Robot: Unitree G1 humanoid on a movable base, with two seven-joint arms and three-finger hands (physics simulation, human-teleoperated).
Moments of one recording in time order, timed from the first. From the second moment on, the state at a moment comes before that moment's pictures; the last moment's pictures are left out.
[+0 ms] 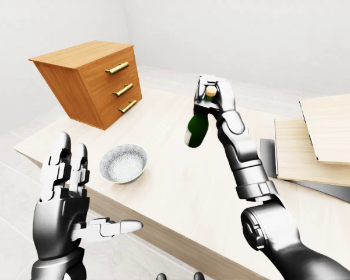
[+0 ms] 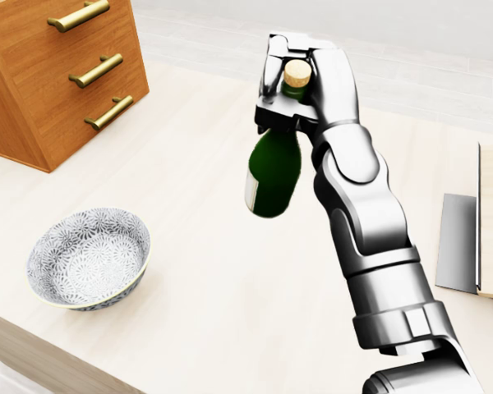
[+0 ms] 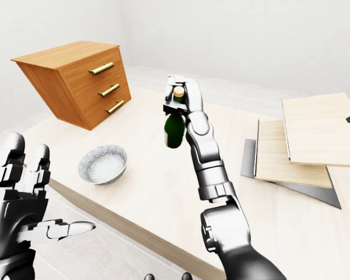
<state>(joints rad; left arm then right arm) 0.40 -0.13 0.23 -0.91 -0.07 0.09 -0.26 -0.91 -0.05 -0.06 0.48 0.11 0.09 0.00</state>
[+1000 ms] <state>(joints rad) 0.41 -0.11 0.21 -0.89 -0.08 0.09 -0.23 -0.82 -0.47 -0.33 0.23 0.54 0.09 -0.17</state>
